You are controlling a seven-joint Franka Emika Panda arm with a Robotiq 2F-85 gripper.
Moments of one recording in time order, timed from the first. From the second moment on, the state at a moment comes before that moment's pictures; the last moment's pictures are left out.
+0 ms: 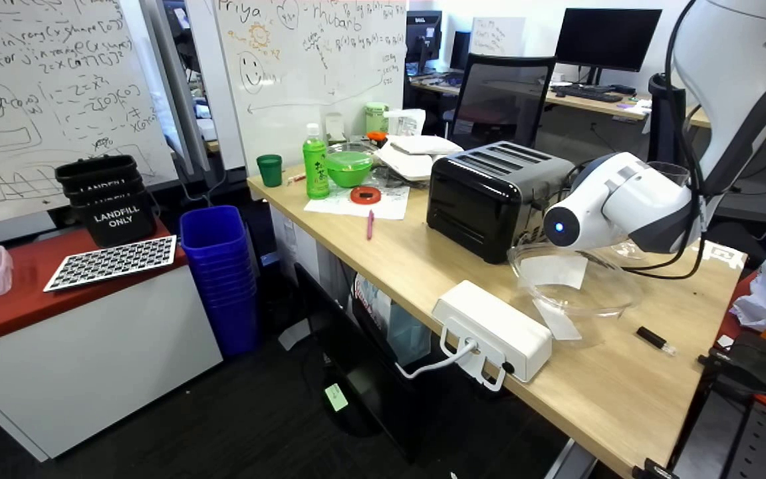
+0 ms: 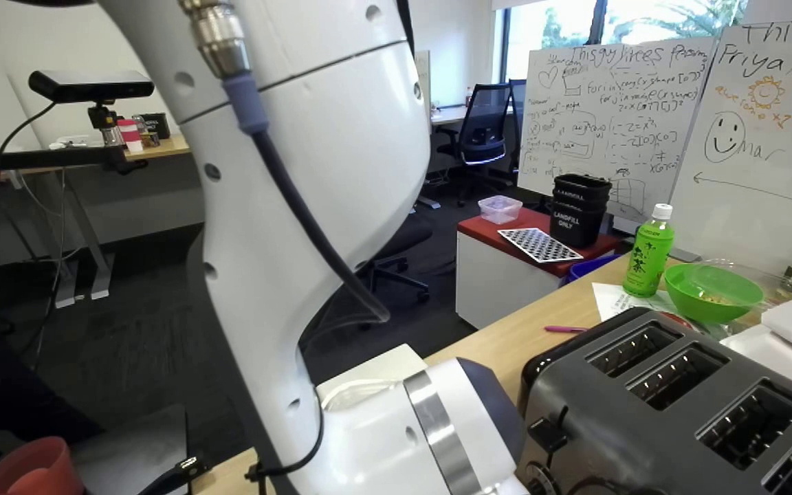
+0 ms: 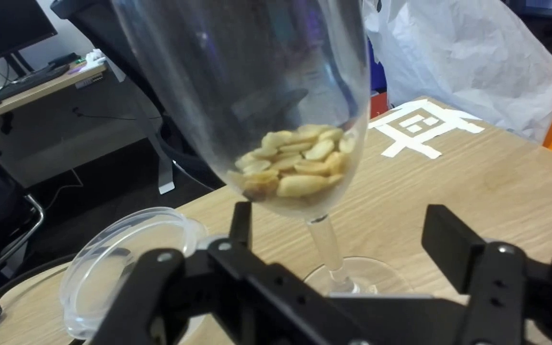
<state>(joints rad) -0.18 0.66 -0.11 -2.22 -1.62 1.92 0.05</state>
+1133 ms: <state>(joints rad) -0.18 0.66 -0.10 -2.19 -1.48 1.91 0.05</state>
